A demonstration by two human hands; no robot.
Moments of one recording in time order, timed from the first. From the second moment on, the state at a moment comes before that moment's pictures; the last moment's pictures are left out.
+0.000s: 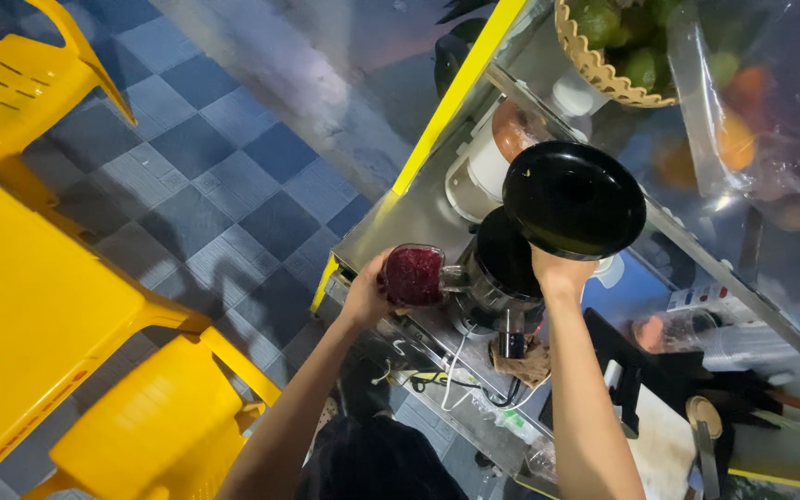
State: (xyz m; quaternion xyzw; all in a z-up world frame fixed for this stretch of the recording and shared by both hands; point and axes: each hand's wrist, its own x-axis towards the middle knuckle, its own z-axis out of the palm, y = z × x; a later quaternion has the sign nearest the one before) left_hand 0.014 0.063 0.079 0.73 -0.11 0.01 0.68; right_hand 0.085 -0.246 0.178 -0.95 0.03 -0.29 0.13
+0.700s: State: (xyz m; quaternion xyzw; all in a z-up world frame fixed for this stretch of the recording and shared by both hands) left_hand 0.011 -0.005 0.049 0.73 -0.08 0.02 0.68; right_hand 0.050 -0.292 0.209 -0.87 0.18 -0.23 0.40
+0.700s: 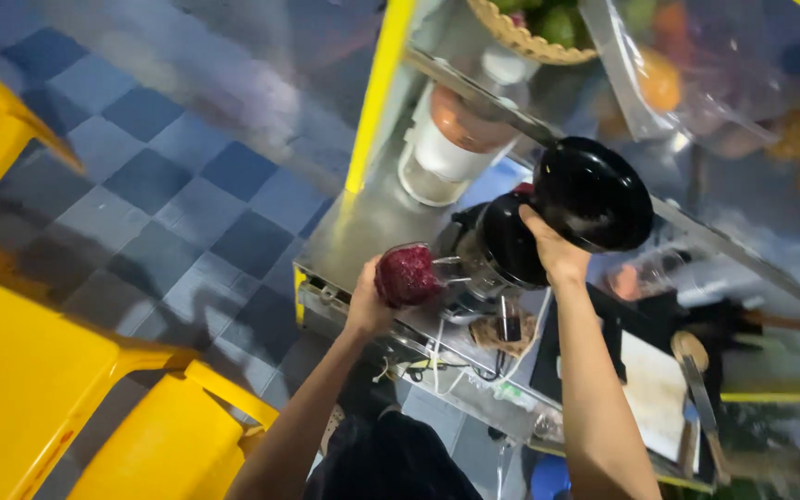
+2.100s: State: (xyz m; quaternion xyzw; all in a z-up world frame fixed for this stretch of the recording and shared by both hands) left_hand 0.023 0.055 0.064 0.81 0.15 0.13 0.55; right_hand 0.145 -0.114 -0.032 -0.98 0.09 -0.17 0.08
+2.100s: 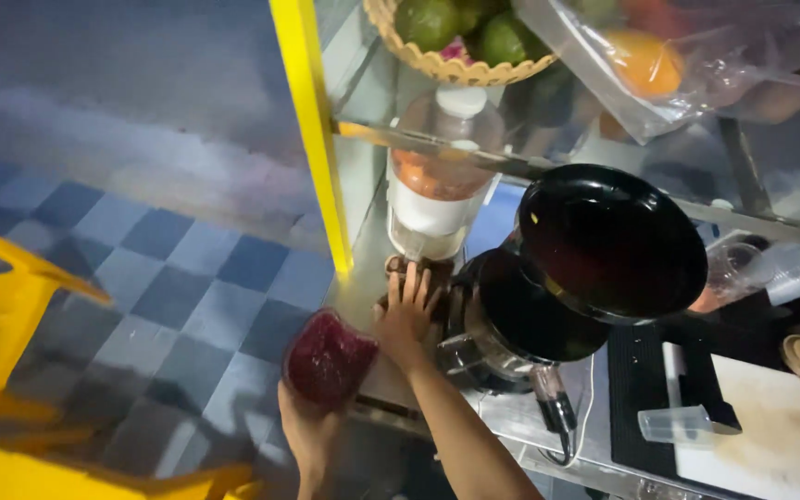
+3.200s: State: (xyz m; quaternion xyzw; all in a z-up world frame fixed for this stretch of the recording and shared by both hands) left_hand -0.133 -0.079 0.076 0.80 0.19 0.20 0.54; right_hand -0.088 -0.370 0.021 -0.90 -0.01 0.09 0.42
